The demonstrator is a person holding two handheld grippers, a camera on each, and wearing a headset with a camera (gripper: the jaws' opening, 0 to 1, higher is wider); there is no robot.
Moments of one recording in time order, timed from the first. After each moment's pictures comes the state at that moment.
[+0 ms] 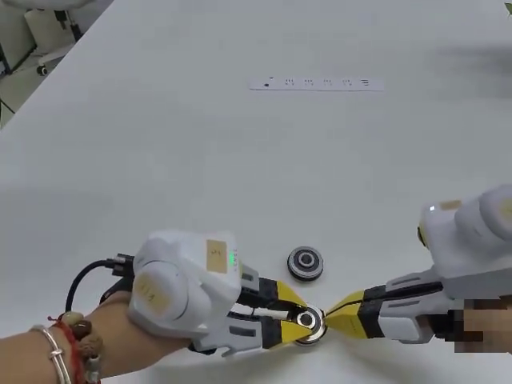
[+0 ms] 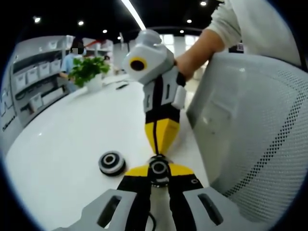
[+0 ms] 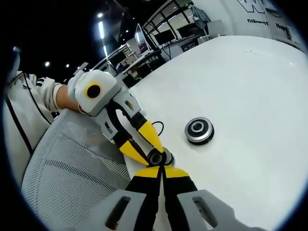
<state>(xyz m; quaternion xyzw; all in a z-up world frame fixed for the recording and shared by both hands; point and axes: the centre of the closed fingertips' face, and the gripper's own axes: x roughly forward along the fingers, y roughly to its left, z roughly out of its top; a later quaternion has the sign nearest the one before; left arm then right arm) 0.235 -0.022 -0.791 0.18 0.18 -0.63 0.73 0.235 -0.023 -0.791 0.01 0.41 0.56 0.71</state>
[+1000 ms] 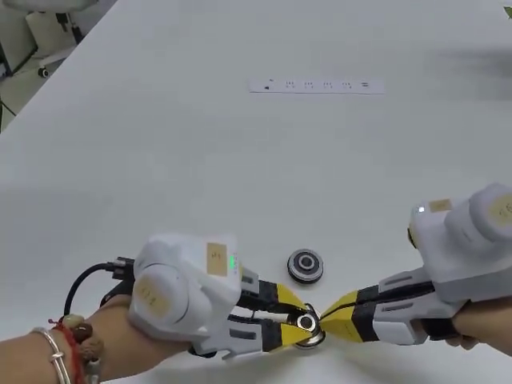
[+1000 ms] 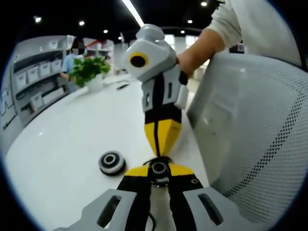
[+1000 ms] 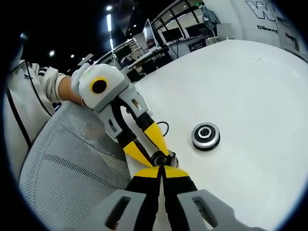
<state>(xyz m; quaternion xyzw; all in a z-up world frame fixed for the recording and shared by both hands) 0.235 -0.022 -0.790 0.18 0.18 -0.62 0.74 0.237 -0.021 -0.791 -0.03 0.40 0.58 0.71</state>
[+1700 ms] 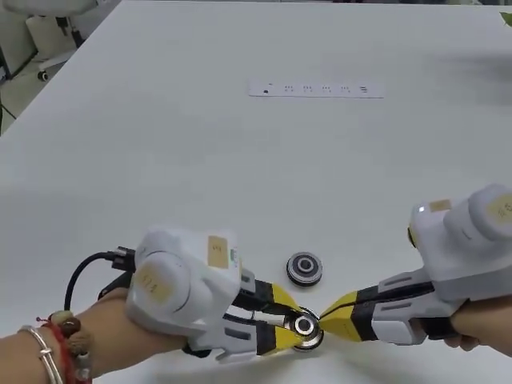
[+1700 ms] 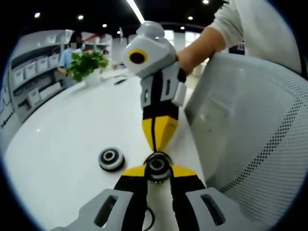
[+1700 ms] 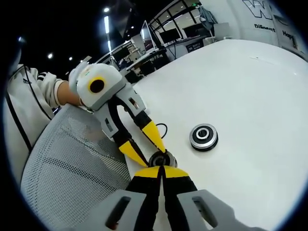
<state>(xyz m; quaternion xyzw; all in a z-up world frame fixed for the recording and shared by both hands) 0.231 -0.014 -0.788 0.20 0.21 -0.63 0.72 0.240 -0.021 -0.789 -0.02 0.40 0.57 0.71</state>
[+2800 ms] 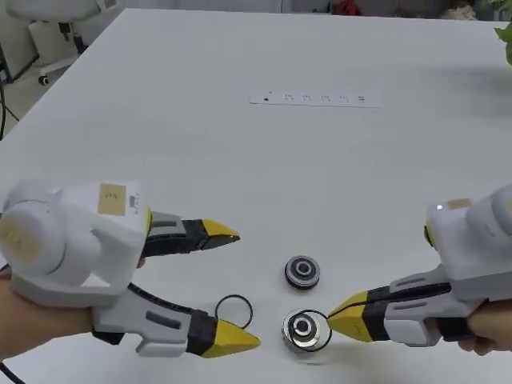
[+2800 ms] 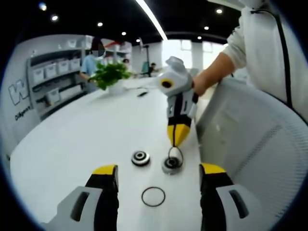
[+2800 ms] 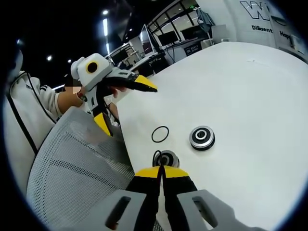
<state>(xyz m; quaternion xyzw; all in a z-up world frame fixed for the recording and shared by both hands) 0.242 0.045 -0.723 0.15 0.19 -0.57 0.79 0.233 -0.029 -0.768 -0.01 0.40 0.57 0.72</state>
